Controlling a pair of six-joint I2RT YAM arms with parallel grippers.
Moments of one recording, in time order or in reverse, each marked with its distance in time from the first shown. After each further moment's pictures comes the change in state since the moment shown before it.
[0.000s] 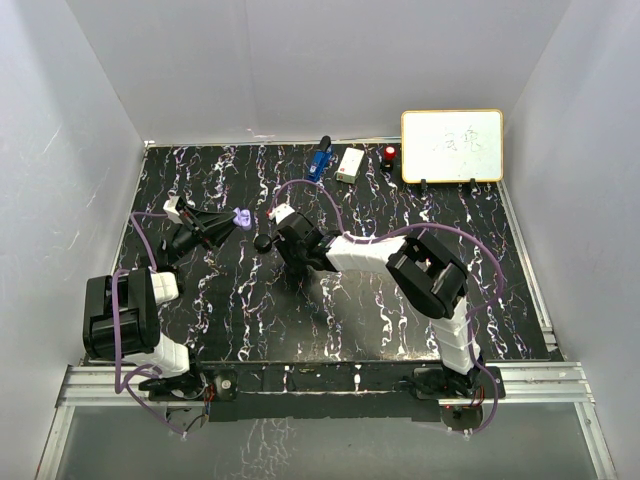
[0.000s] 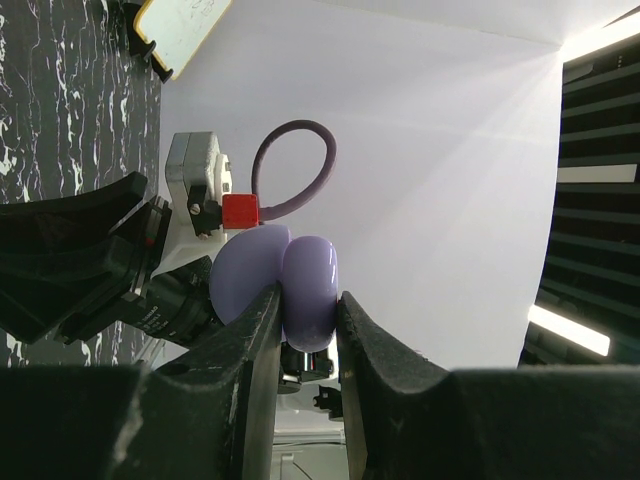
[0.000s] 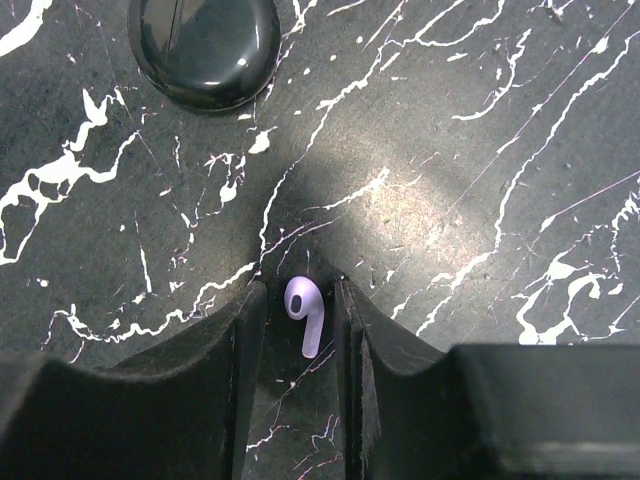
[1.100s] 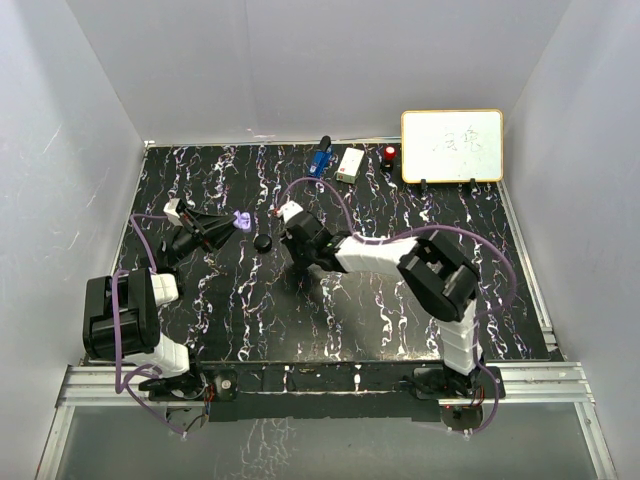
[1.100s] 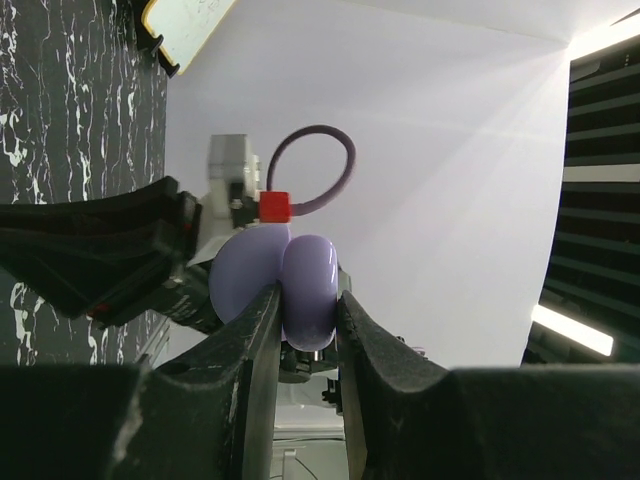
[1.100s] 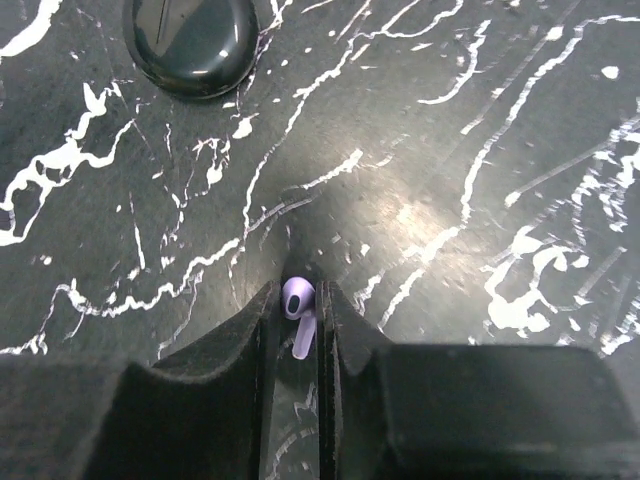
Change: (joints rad) left arm 0.007 0.000 -0.015 -0.001 0.011 0.010; right arm -0.013 -0.041 -0.049 0.035 -0.001 0.004
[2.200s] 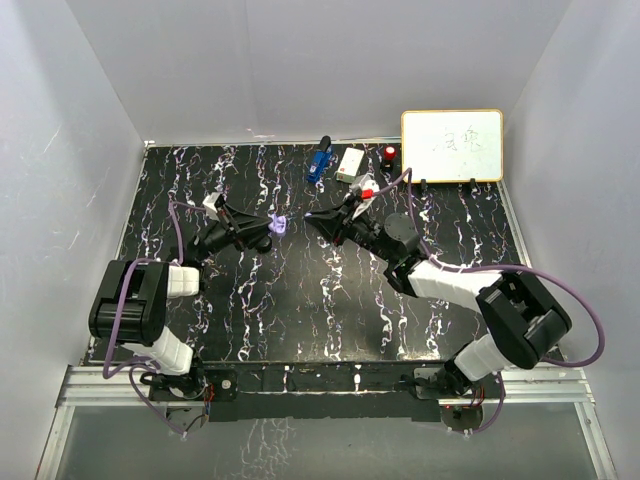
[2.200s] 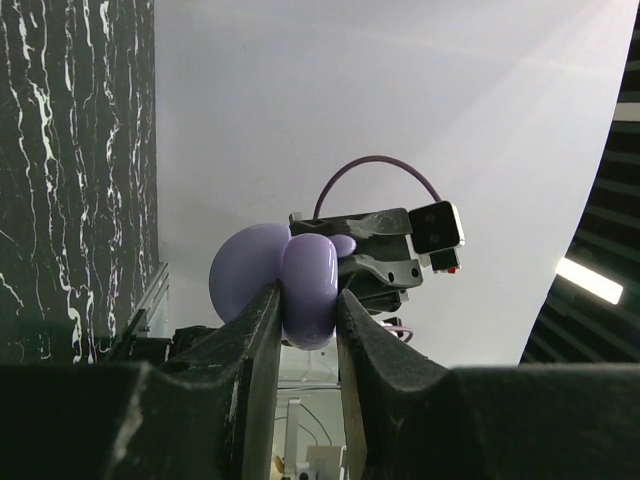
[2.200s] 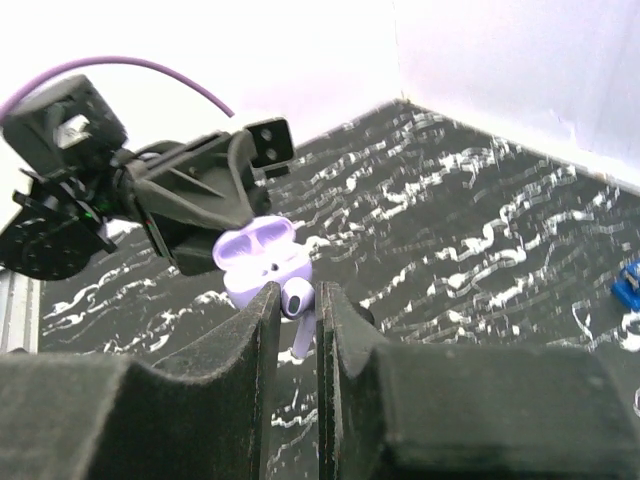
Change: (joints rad) left arm -0.280 0.076 0.054 -0.006 -0.105 0.027; right arm -0.230 -0.538 -0.617 1.027 -0.469 0.103
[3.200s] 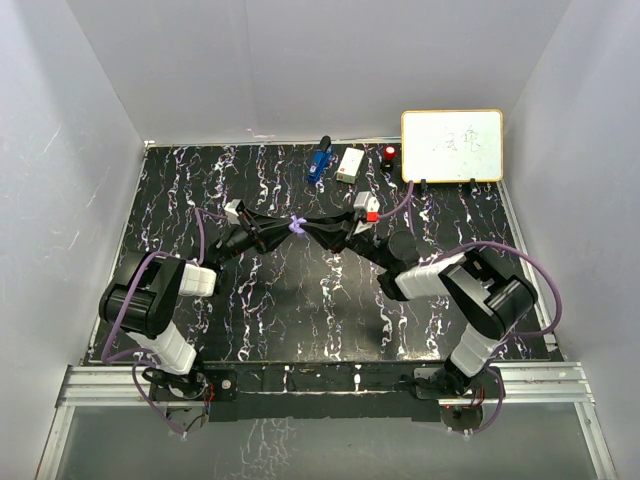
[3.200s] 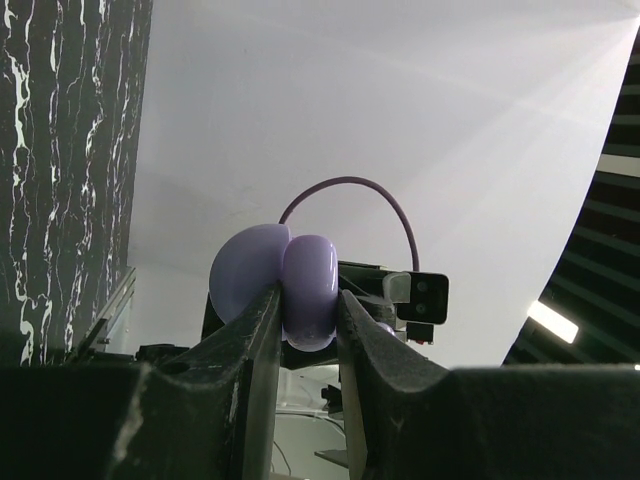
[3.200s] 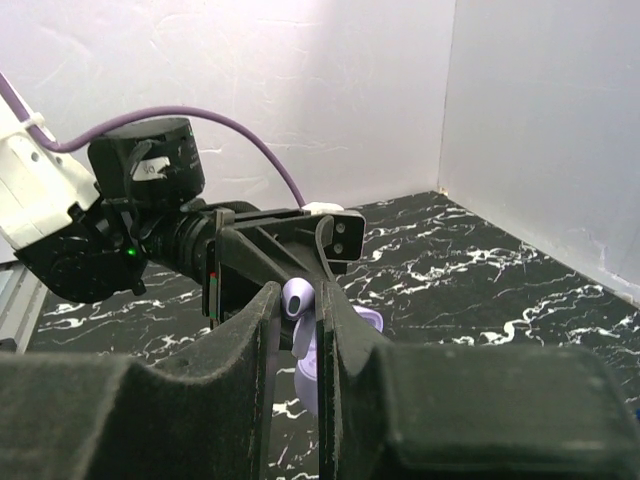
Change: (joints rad) left arm -0.180 0.071 0.018 0.005 -0.193 -0.075; right arm 0.000 0.208 -0.068 0.573 -0.141 -0.024
